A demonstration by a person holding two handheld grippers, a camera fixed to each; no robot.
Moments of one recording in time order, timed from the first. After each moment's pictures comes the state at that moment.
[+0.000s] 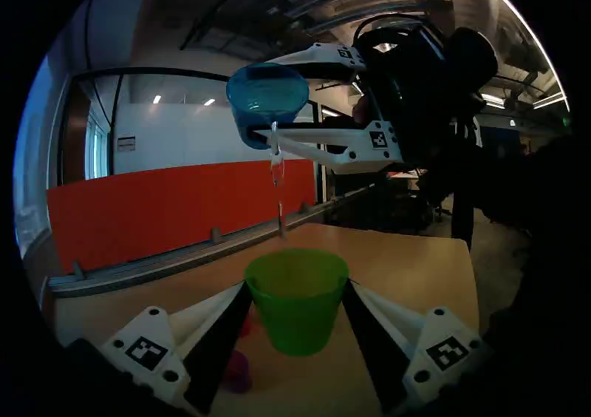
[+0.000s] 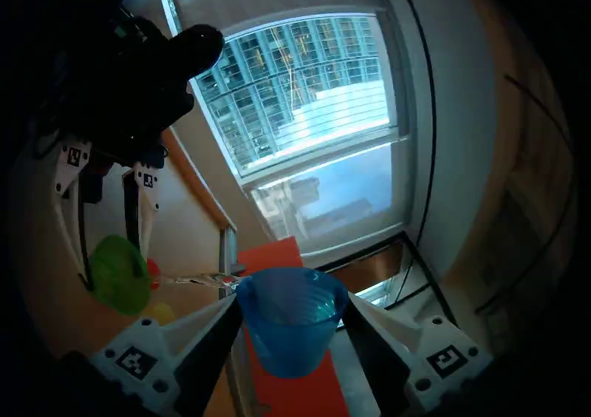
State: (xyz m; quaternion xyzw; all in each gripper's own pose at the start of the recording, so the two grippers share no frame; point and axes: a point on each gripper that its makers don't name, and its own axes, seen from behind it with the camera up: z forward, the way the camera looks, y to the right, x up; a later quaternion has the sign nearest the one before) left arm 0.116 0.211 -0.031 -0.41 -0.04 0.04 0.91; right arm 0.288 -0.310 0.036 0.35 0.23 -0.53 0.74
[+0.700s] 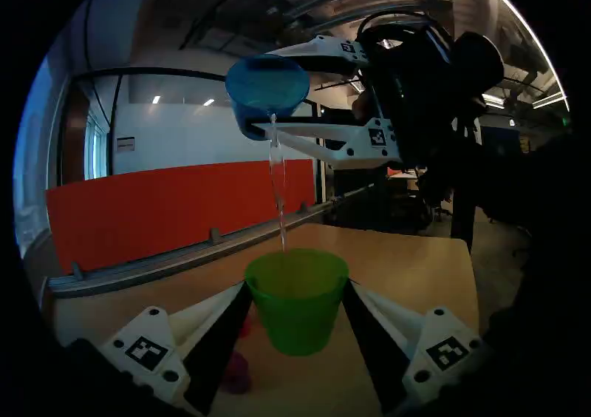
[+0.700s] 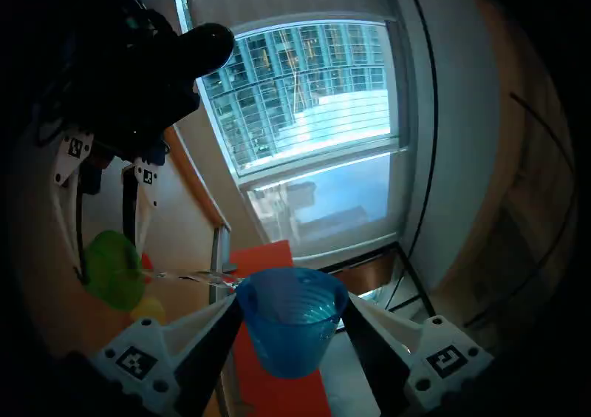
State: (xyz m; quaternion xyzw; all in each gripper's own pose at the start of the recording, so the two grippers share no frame) left arm 0.116 0.214 -0.029 -0.41 -0.04 0.04 0.91; right arm 0.297 -0.313 0.036 0.34 0.25 -0.55 0.72
